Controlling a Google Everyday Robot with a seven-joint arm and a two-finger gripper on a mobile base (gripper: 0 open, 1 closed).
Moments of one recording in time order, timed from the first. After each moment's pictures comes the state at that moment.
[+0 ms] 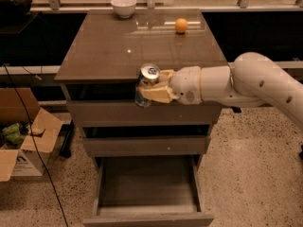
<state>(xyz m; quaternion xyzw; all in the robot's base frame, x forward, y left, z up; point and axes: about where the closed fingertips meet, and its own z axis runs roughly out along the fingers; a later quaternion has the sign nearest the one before) 0.566 0.000 0.862 -0.48 0.64 0.35 0.48</state>
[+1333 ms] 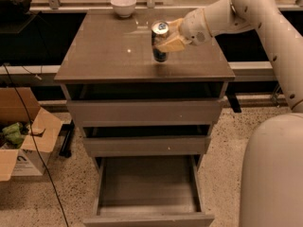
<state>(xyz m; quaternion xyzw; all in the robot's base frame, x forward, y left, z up) 0.720 -0.054 0.910 -0.62 0.61 0.24 0.44</state>
